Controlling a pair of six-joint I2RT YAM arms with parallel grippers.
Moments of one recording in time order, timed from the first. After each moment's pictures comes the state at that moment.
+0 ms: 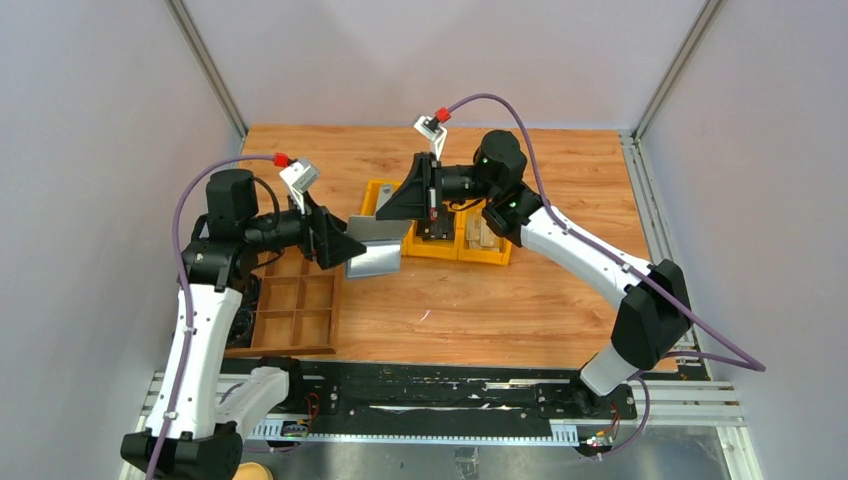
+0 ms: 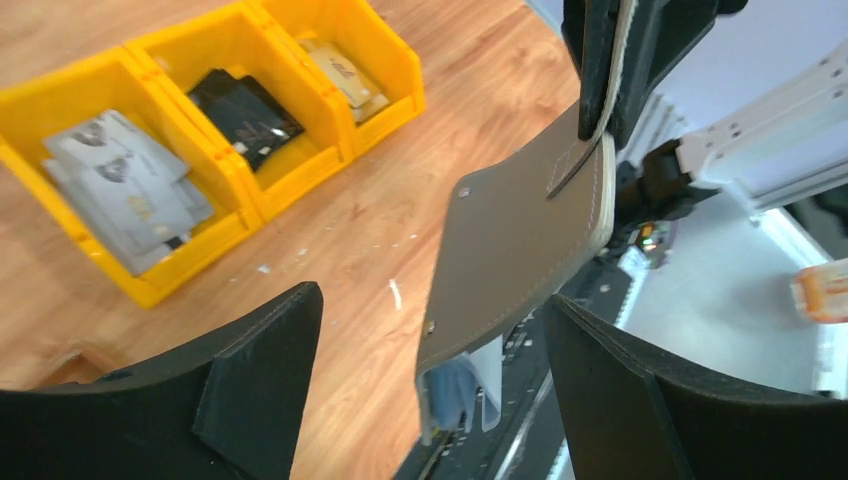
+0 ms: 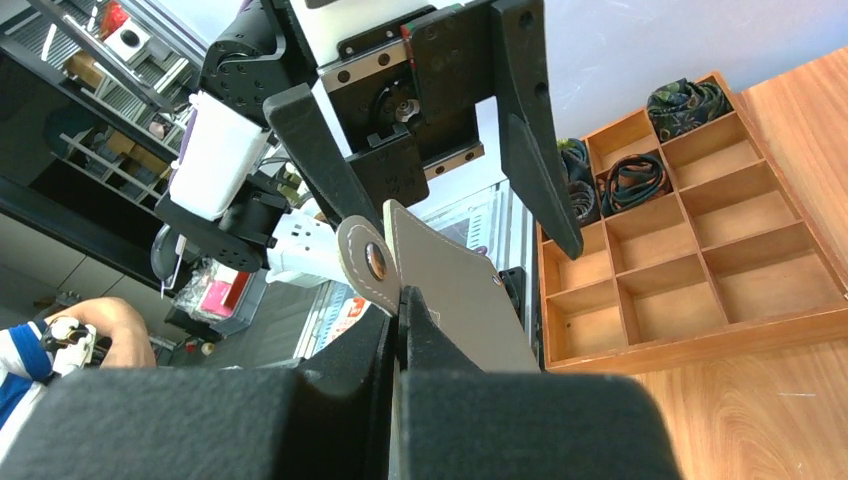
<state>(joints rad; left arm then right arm) -0.07 0.95 1.16 -0.75 0.97 0.00 0.71 1.57 1.35 0.43 -1.00 0.84</state>
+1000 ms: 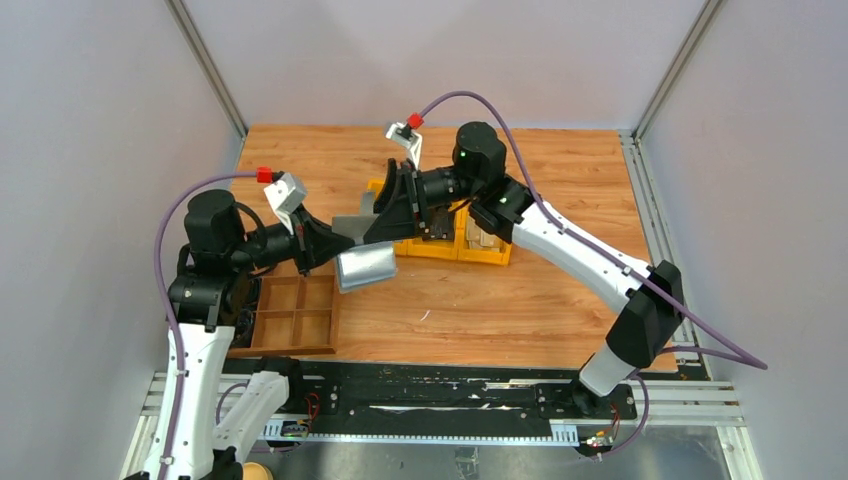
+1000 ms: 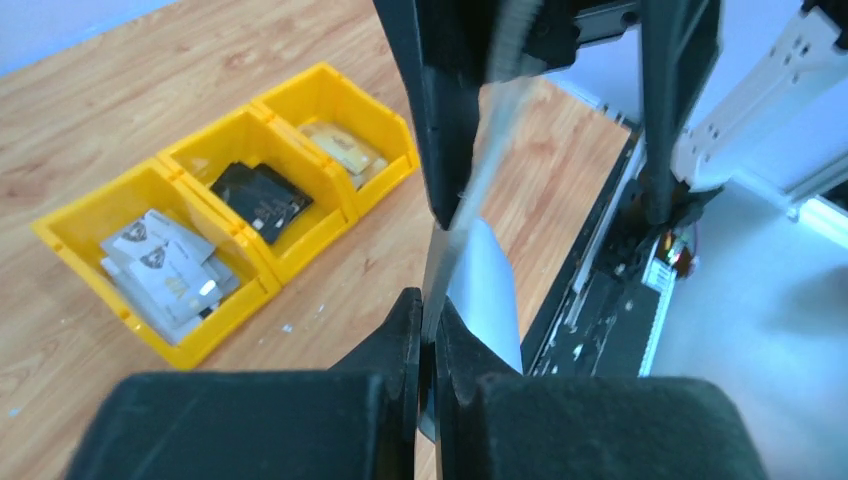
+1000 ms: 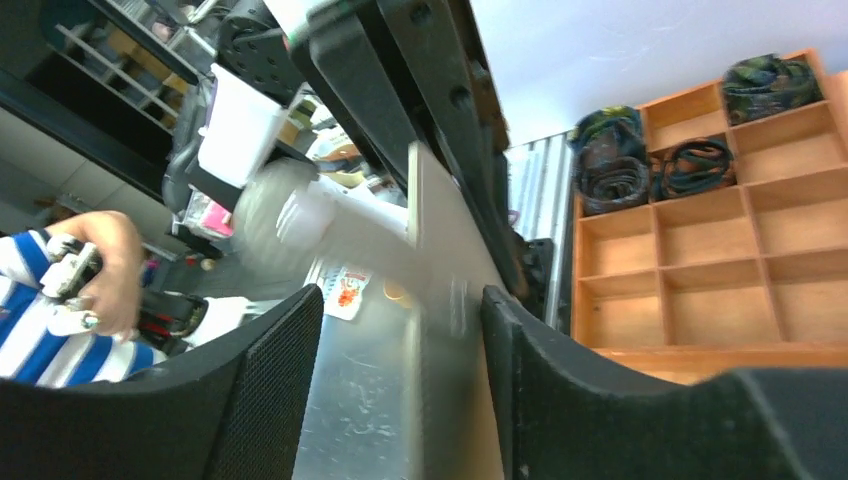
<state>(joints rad) -0.07 0.77 1.11 -0.68 0.98 0.10 0.81 1.61 1.55 0.14 -1.09 0.66</state>
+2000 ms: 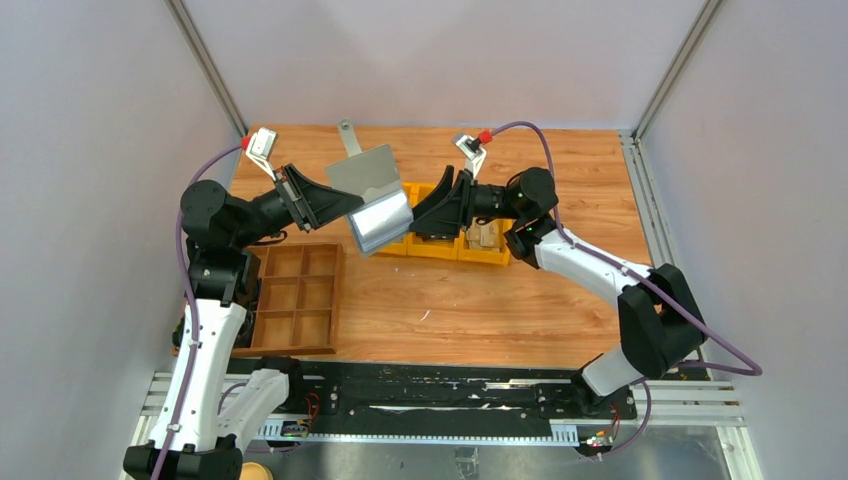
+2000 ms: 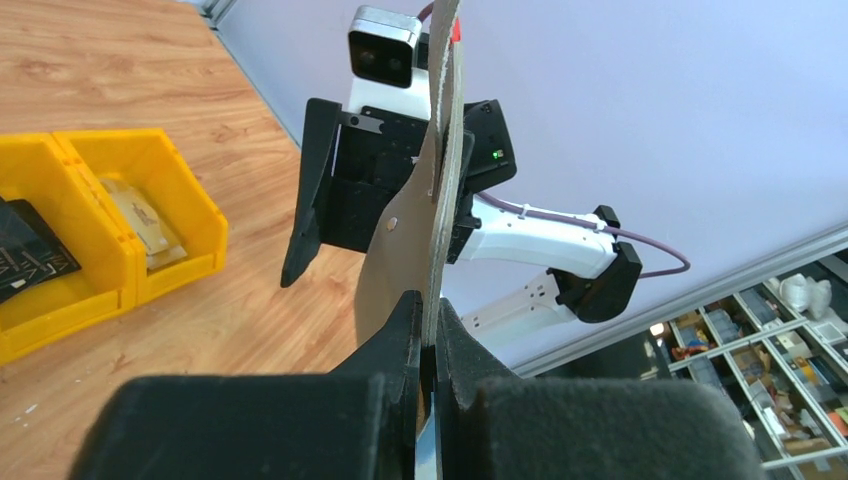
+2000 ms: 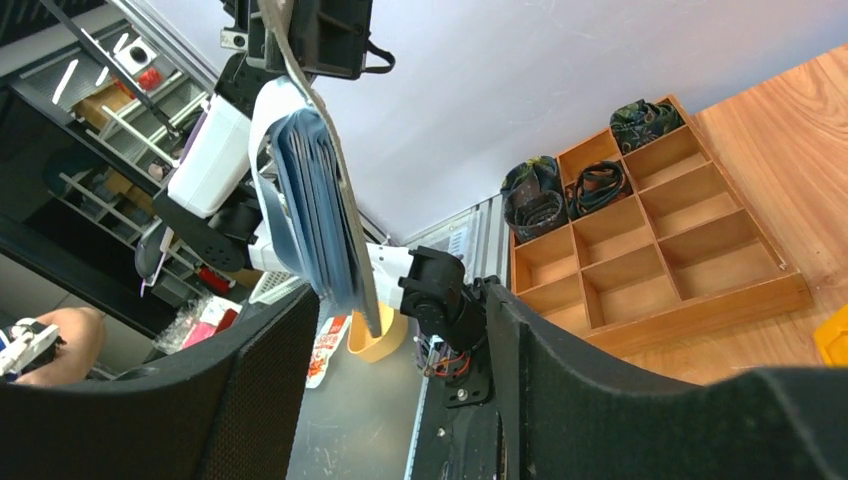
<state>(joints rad) -0.07 0.84 1.02 0.02 0.97 -1.01 0.59 1.50 1.00 0.93 -1.03 1.01</state>
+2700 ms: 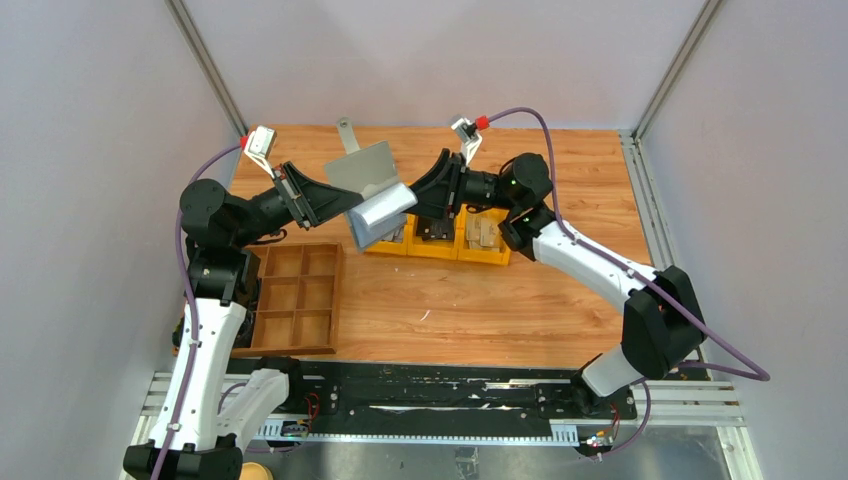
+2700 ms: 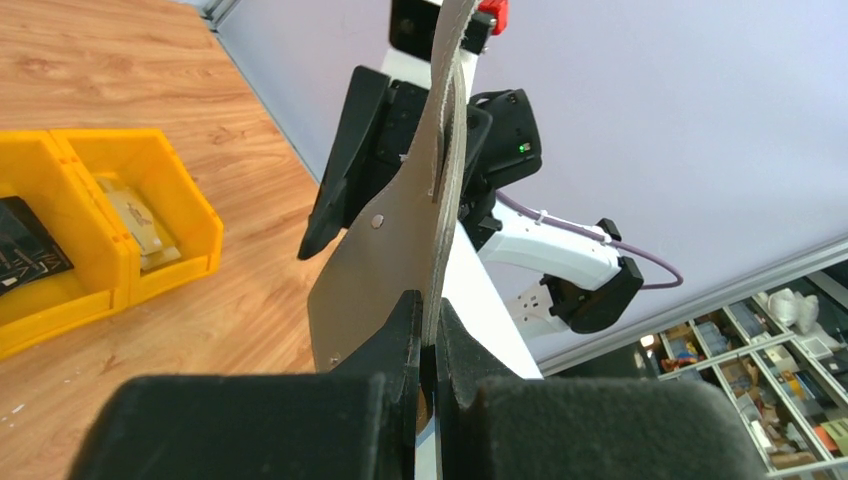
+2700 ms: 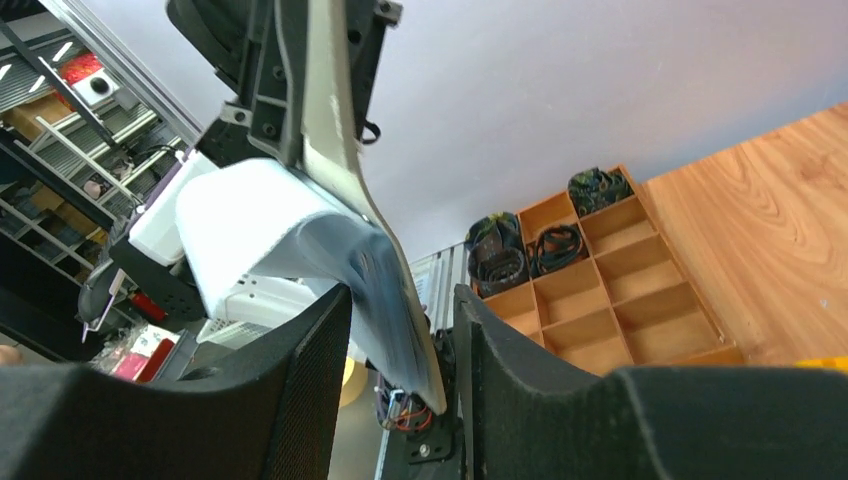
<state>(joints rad) -0.07 0.85 1.02 0.02 0.96 -1.04 0.64 1.50 1.12 0.76 -0.91 0.86</state>
